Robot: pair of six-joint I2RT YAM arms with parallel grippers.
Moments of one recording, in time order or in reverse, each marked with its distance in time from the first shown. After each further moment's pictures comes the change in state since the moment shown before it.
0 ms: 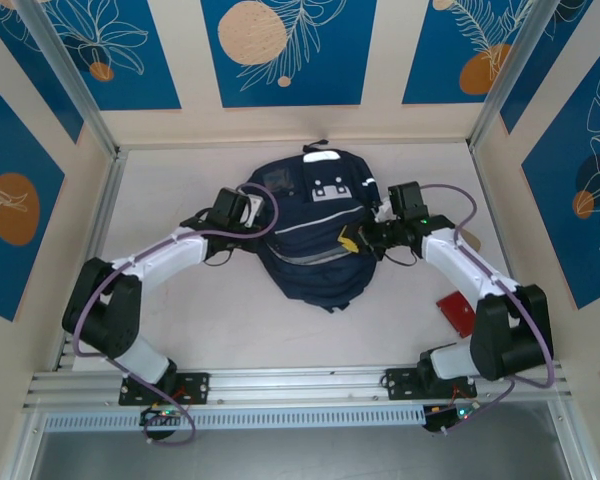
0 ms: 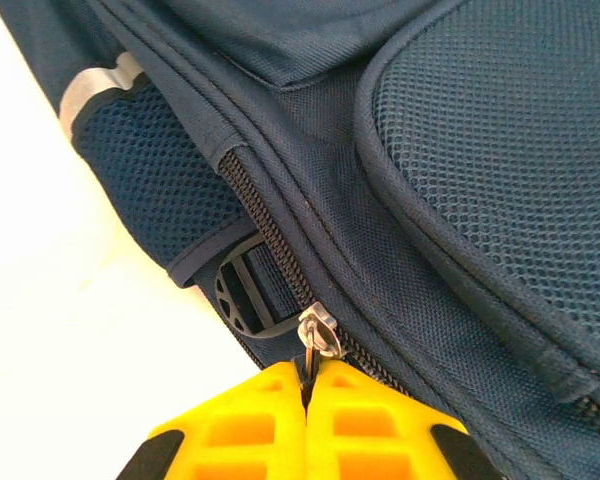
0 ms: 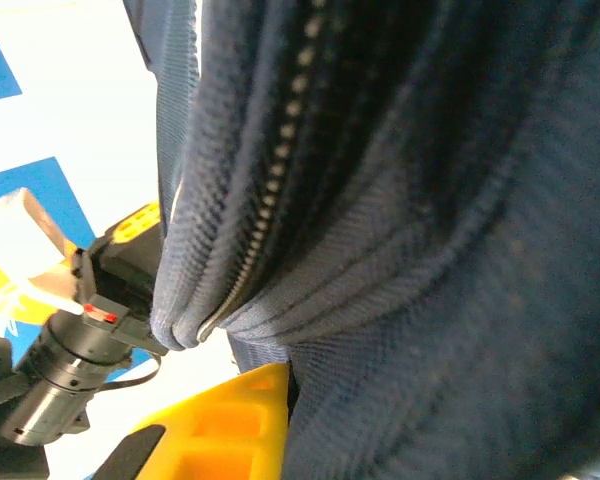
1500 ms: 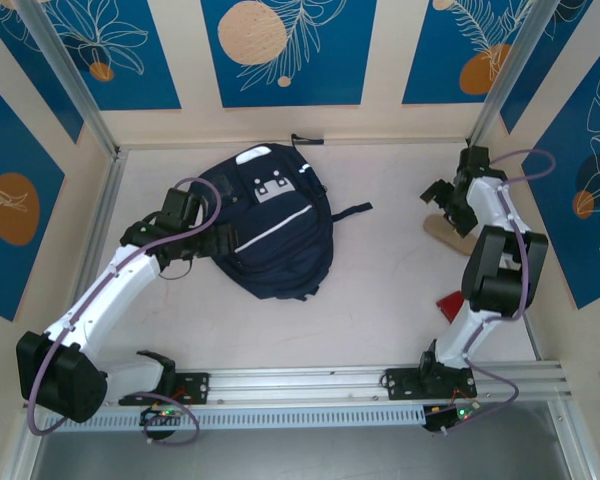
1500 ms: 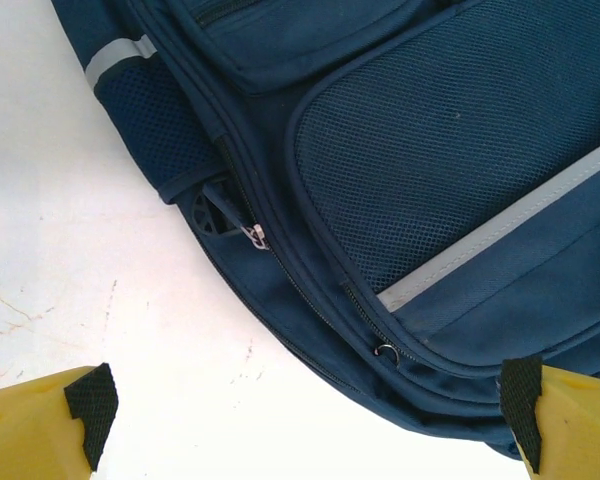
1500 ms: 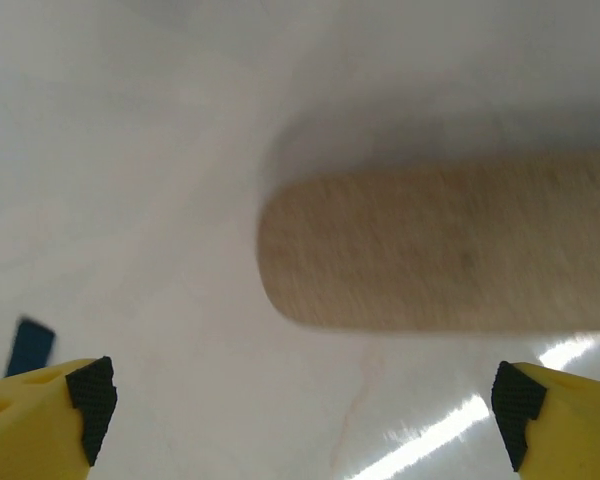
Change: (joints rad) left arm 0.122 -0.345 0.042 -0.479 -0.050 -0.268; right arm -0.489 0.417 0.494 -0.360 0.661 -0.408
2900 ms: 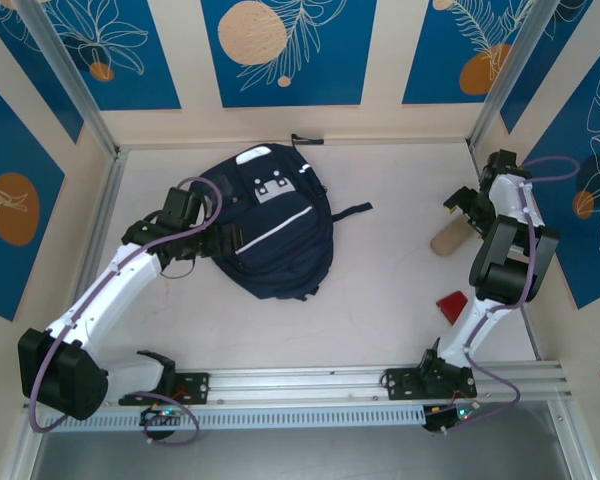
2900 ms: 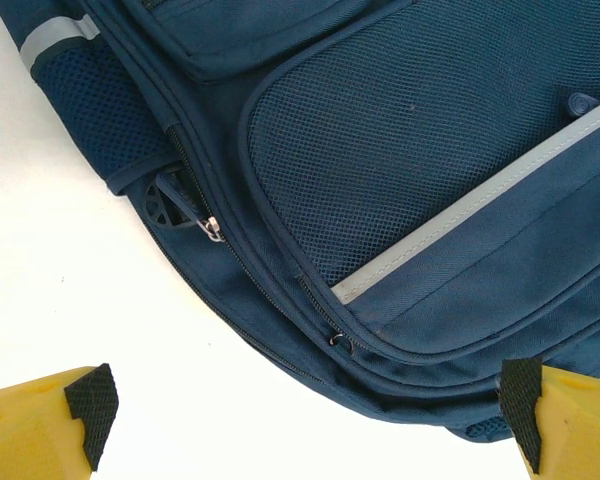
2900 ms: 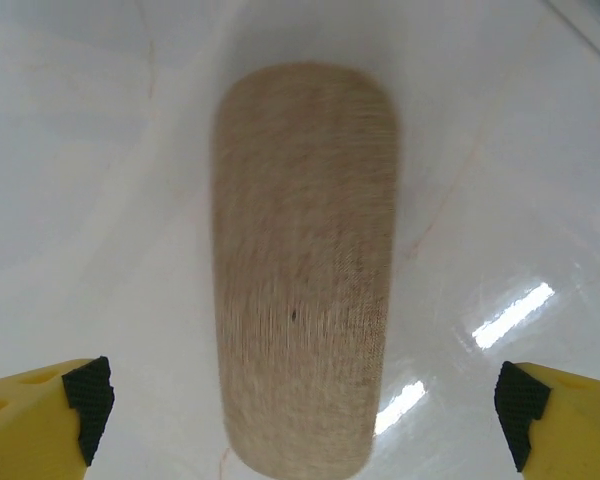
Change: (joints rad) left arm 0.000 0.013 0.002 0.013 0.071 -0.019; right arm -0.148 0.068 0.057 -0.108 0.037 -0.086
